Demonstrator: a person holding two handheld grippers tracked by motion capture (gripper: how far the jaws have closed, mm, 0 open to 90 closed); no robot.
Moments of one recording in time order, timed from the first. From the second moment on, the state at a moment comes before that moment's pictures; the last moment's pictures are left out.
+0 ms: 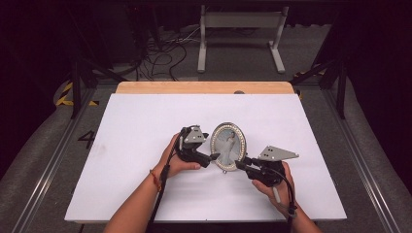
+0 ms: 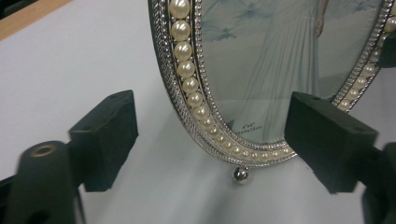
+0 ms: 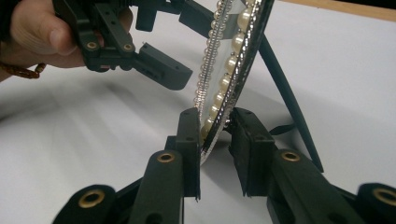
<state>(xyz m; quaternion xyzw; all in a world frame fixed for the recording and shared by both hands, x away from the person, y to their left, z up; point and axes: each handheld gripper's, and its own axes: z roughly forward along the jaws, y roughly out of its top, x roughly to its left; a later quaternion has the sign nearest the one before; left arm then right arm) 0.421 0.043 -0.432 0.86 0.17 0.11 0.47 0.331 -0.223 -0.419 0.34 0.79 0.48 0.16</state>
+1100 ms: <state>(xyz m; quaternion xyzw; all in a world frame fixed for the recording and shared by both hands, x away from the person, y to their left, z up) 0.402 0.068 -0.430 0.87 0.18 0.12 0.43 0.350 -0.214 -0.425 0.38 0.76 0.50 0.17</state>
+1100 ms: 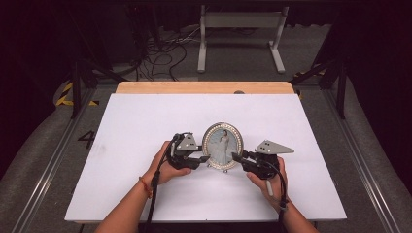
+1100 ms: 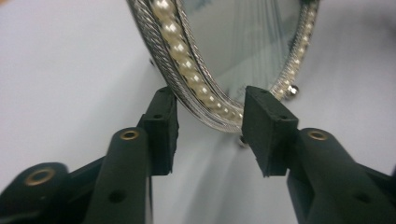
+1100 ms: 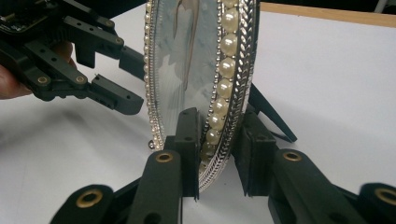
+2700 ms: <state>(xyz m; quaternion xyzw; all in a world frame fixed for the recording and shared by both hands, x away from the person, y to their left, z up) 0.376 0.074 -0.426 0.86 0.19 0.16 0.44 0.343 -0.214 -0.423 0.37 0.76 0.49 0.21</state>
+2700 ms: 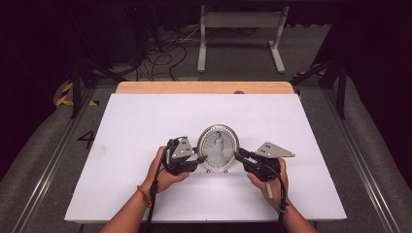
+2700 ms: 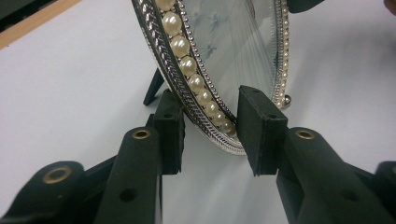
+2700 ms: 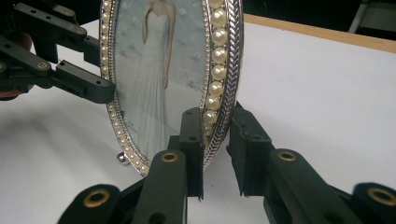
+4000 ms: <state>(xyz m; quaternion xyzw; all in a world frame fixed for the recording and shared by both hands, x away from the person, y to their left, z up) 0.362 0.078 -0.418 0.87 0.19 0.21 0.40 0.331 -0.216 -0.419 0.34 0.79 0.47 0.21</state>
